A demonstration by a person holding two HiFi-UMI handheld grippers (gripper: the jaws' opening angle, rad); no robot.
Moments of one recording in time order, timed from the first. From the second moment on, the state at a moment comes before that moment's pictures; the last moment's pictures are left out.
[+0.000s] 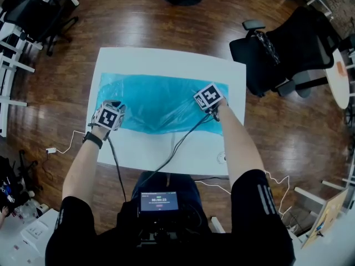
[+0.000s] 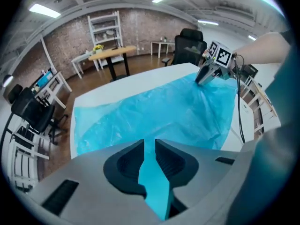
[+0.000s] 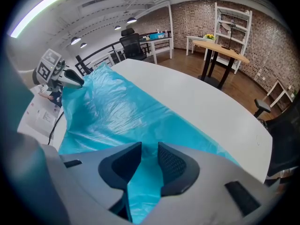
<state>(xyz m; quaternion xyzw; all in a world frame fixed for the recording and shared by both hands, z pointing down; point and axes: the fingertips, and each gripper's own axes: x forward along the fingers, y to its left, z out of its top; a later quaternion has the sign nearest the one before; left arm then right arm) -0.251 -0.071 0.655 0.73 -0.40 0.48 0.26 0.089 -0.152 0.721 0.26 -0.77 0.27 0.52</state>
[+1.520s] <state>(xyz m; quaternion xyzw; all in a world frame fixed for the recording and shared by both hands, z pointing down) -0.266 -0.080 0.704 0.71 -0.42 0.49 0.29 0.155 -0.070 0.704 0.28 -0.76 0.28 0.51</state>
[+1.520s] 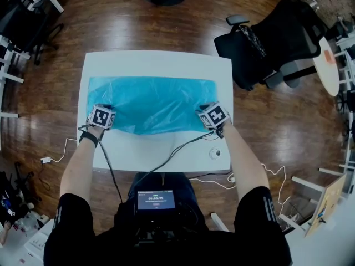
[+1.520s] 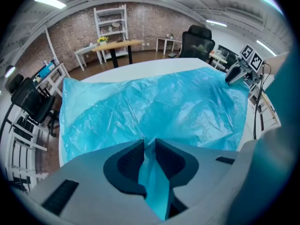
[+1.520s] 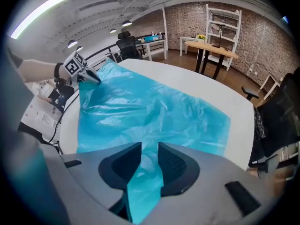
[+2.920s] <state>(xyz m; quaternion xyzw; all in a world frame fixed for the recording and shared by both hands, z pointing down) -0.255 -0.154 0.701 0.70 -0.44 0.49 0.28 0.173 -0.145 0.711 0.34 -0.76 0.26 0.50</state>
